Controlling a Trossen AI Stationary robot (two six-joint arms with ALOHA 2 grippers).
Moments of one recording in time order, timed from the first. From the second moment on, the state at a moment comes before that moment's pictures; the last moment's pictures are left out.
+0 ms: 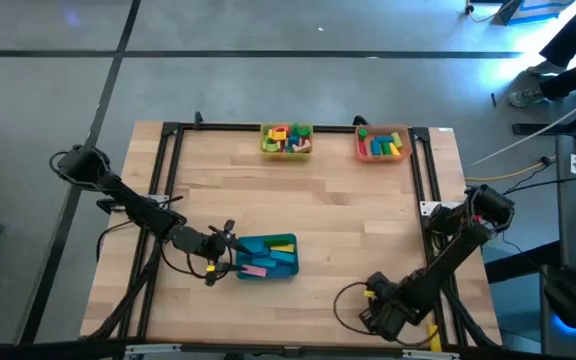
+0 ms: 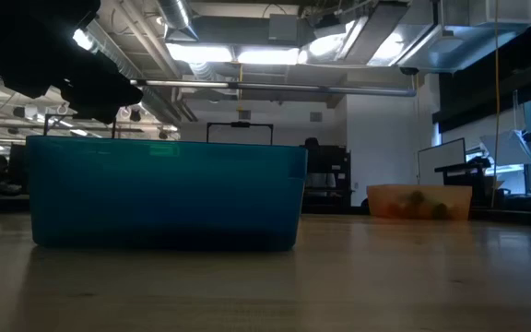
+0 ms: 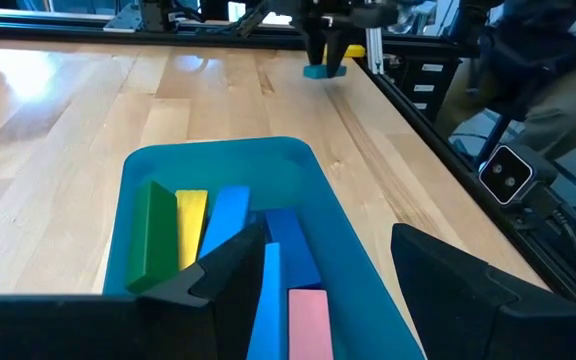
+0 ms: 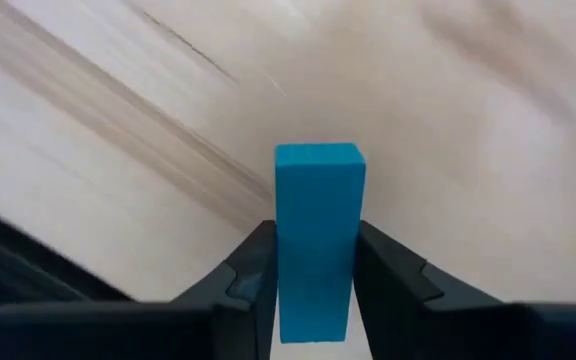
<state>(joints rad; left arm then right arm) -0.54 1.29 0.30 0.66 -0.31 -0.21 0.90 1.75 1.08 -0.74 -0.03 1.86</state>
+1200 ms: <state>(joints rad) -0.54 1.16 0.30 0.45 -0.31 -0.27 0.36 1.84 1.33 -0.19 0.26 0.32</state>
